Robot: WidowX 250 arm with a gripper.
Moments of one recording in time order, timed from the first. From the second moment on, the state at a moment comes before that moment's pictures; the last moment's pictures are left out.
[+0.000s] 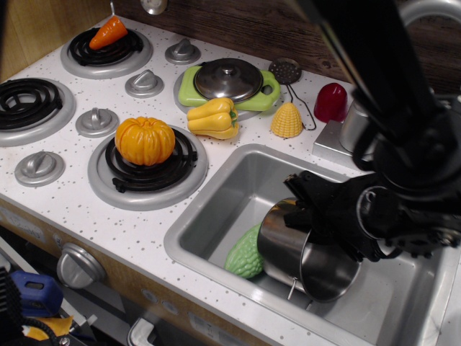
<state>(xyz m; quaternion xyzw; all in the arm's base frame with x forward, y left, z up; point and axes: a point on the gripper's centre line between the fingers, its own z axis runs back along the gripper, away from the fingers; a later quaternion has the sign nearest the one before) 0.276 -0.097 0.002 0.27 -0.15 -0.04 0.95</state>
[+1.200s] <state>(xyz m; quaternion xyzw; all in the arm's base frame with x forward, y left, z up) 0.273 -0.097 -0.003 0.19 -0.13 -0.01 0.97</state>
